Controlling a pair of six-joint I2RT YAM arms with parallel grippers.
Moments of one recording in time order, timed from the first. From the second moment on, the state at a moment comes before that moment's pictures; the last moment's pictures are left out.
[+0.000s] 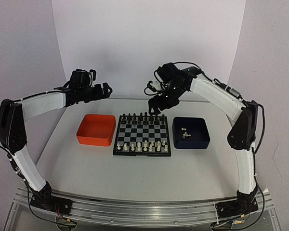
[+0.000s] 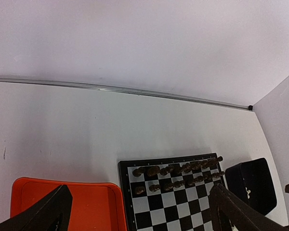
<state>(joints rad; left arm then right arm) -0.40 1.69 1.36 -0.13 0.03 -0.42 0.71 2.18 2.28 -1.13 -0.03 0.02</state>
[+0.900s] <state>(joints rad) -0.40 2.04 1.88 -0.25 -0.08 -0.52 0.38 2.21 1.96 -1.12 -0.02 0.14</state>
